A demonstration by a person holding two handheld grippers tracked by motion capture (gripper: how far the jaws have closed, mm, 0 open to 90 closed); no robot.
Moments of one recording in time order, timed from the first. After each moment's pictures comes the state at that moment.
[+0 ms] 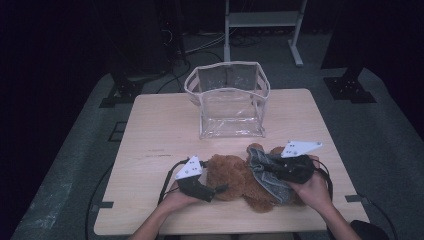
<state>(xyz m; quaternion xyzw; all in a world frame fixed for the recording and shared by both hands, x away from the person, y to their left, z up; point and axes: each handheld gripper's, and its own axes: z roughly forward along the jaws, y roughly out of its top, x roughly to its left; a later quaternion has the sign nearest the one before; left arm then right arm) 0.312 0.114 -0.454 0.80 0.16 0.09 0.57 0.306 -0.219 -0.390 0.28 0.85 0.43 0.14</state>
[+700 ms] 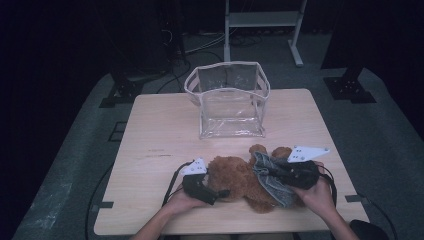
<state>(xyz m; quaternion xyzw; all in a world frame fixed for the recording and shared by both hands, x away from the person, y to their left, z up) 0.318 0.104 -0.473 0.81 0.21 0.02 0.55 0.297 -0.231 -0.400 0.29 0.84 0.45 0.12</state>
